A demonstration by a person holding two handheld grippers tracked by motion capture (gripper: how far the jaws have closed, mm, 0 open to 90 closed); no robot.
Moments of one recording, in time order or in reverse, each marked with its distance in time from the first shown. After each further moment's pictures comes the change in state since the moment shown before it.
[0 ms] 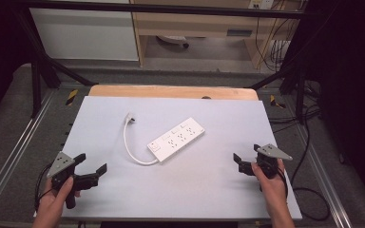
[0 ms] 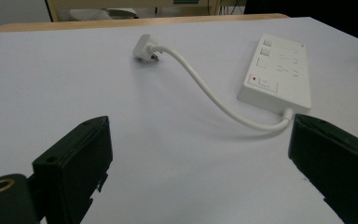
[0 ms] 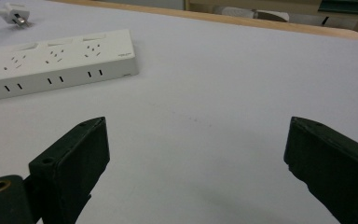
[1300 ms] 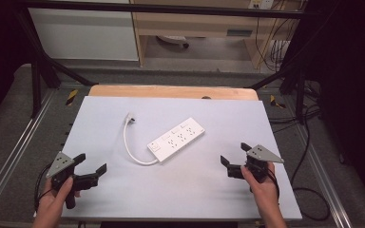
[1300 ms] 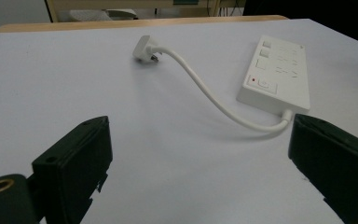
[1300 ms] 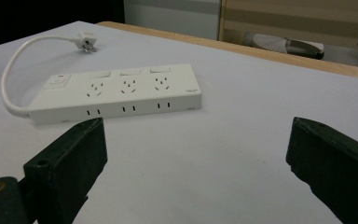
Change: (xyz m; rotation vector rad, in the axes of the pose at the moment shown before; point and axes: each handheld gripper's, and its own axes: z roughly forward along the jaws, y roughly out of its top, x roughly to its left) left arm 0.000 0.000 -0.001 -0.003 -0.002 -0.004; right arm 0.045 0.020 -0.008 -0.078 0.118 -0.063
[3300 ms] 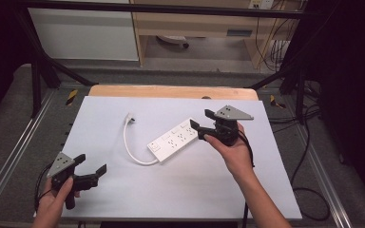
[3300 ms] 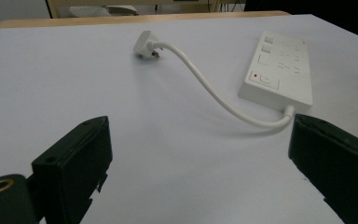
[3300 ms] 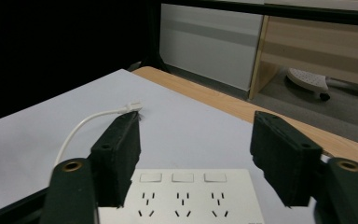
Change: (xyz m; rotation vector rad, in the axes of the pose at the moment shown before) left arm 0.001 -0.002 0.001 0.015 0.001 0.004; right arm 0.049 0.121 0.064 -0.051 0.127 -0.051
